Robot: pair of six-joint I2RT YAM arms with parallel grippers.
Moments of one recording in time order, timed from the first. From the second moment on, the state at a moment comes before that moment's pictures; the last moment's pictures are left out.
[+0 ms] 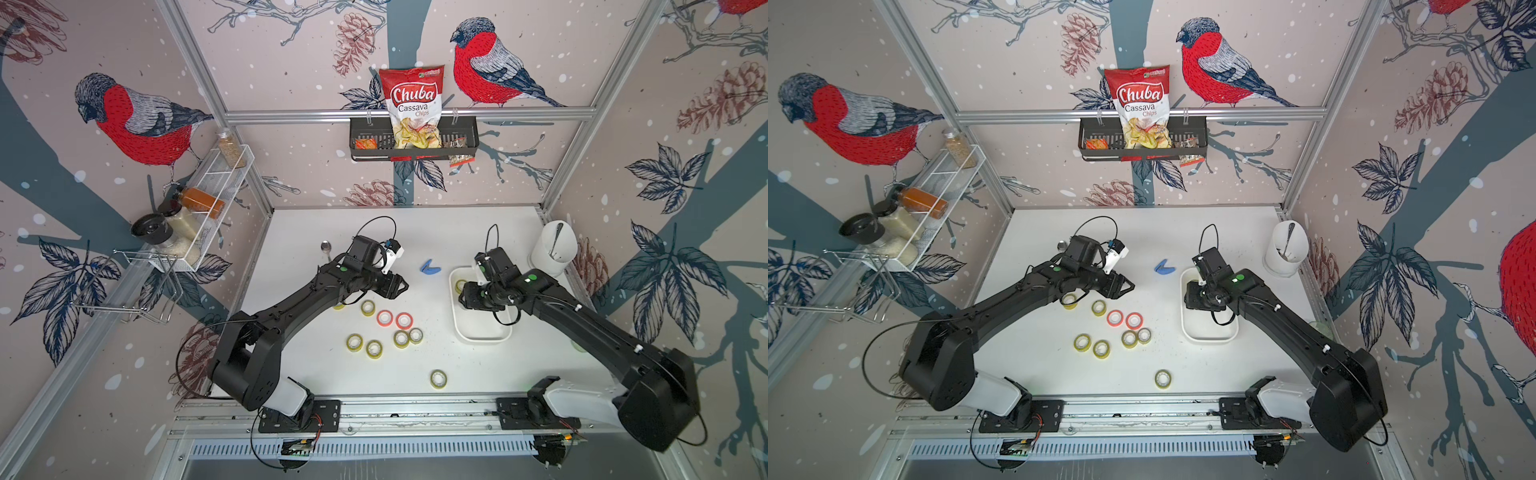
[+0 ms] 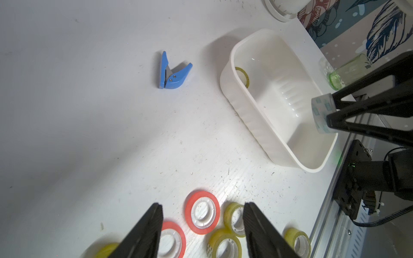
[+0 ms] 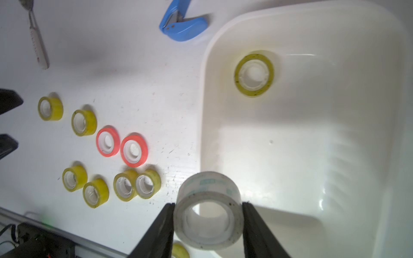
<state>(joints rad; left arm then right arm) -0.55 1.52 1.07 -0.41 0.44 -0.06 0.54 1.23 0.96 -0.83 -0.08 0.52</state>
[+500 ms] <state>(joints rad) -0.63 1.65 1.23 -0.43 0.45 -0.01 0.35 1.32 0.87 -0.74 -0.13 0.49</state>
